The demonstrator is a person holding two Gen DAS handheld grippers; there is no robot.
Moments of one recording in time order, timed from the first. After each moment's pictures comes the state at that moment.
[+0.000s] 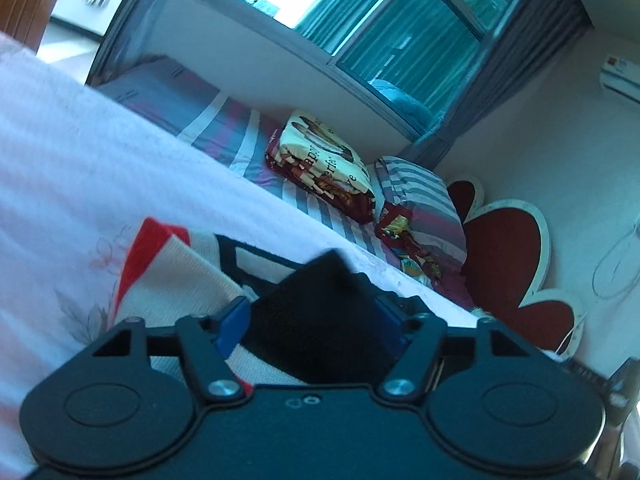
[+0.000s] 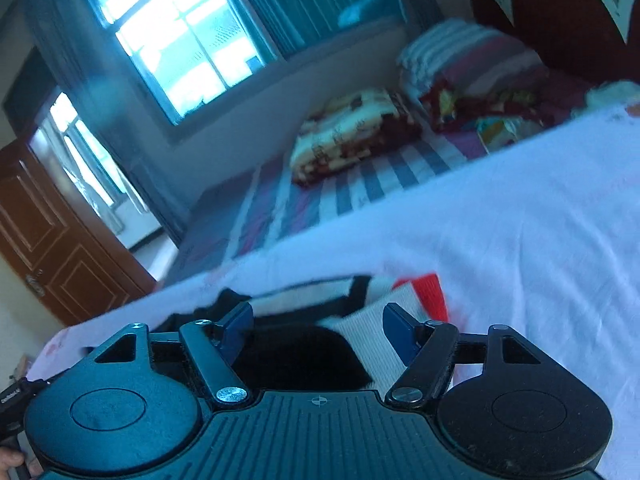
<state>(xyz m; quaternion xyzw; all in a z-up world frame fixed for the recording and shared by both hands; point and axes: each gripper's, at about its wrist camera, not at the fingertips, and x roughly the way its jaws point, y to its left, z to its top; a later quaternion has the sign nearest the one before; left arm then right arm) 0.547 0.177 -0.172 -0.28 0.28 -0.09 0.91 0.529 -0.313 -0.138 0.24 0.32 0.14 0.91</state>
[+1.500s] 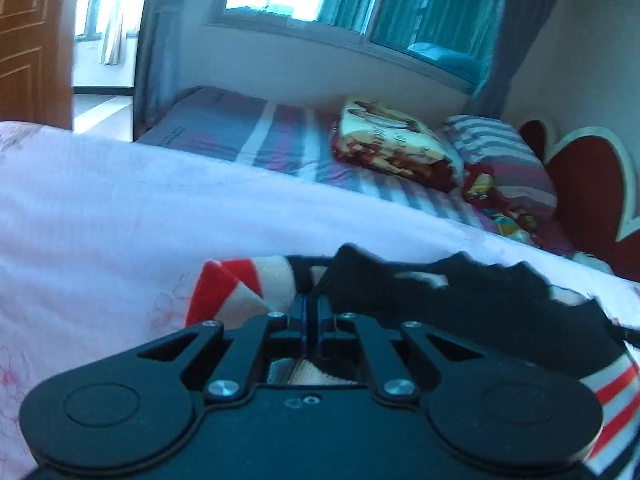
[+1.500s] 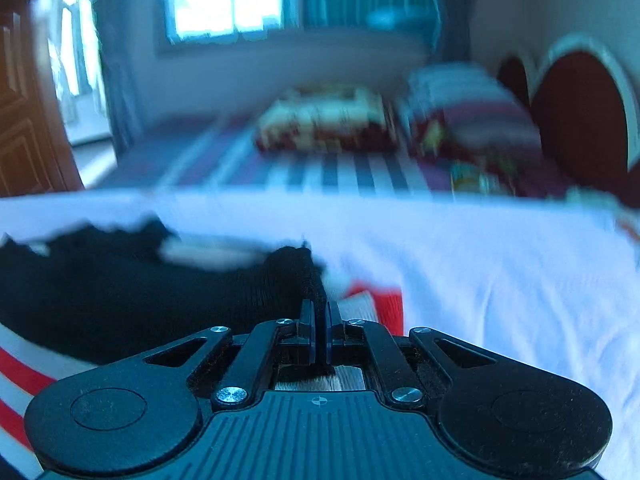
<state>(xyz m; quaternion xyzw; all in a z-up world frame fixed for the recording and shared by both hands) 0.587 0.159 -0.167 -0.12 0.33 0.02 0.94 0.548 -0.250 -0.191 0.01 0.35 0.08 0.93</state>
